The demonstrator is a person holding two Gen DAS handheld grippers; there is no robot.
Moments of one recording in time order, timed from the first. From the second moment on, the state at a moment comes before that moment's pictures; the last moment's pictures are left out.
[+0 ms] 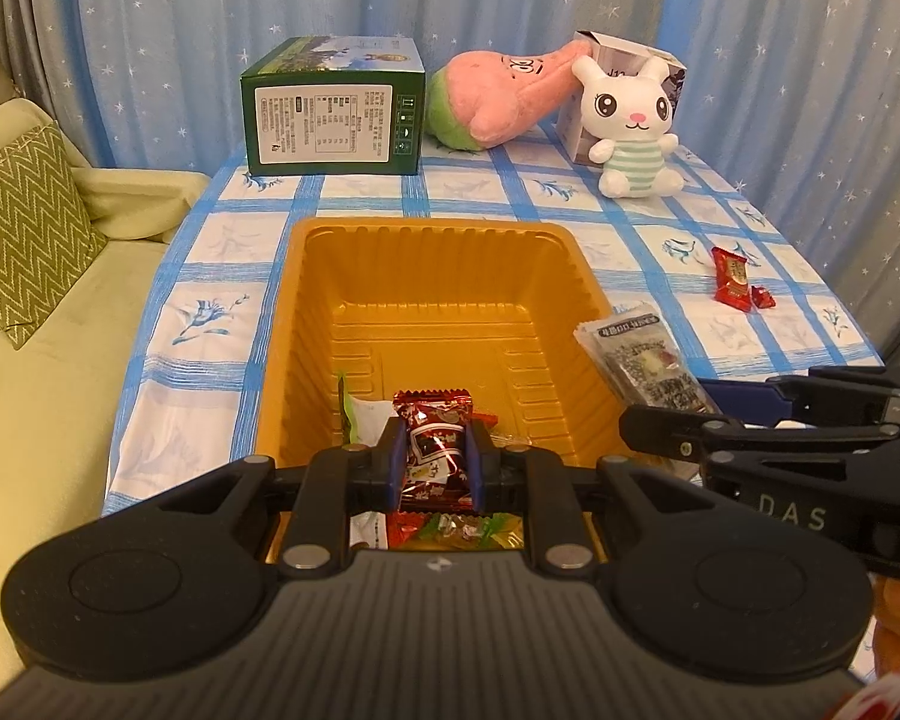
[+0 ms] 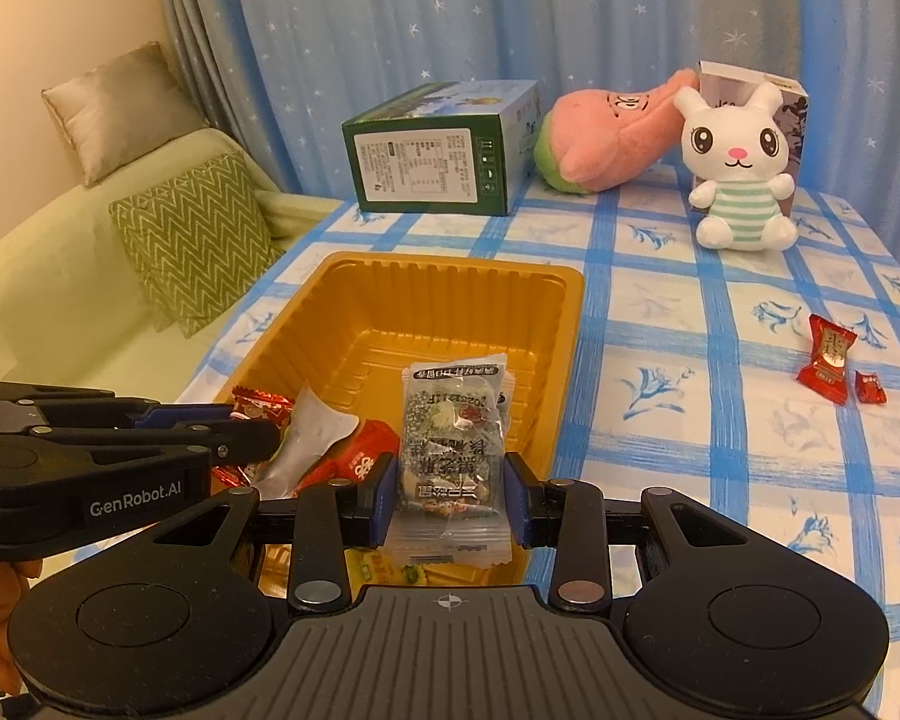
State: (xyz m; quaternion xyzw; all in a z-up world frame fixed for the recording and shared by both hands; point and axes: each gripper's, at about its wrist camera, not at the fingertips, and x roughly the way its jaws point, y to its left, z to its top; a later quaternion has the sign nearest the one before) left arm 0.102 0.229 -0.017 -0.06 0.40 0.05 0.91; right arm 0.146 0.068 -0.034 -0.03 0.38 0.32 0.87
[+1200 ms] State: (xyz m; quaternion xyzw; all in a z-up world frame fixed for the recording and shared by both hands) left arm 0.069 0.247 -0.007 -0.08 0.38 0.08 0.92; right arm 0.151 0.052 -0.036 0.04 0.38 0.32 0.86
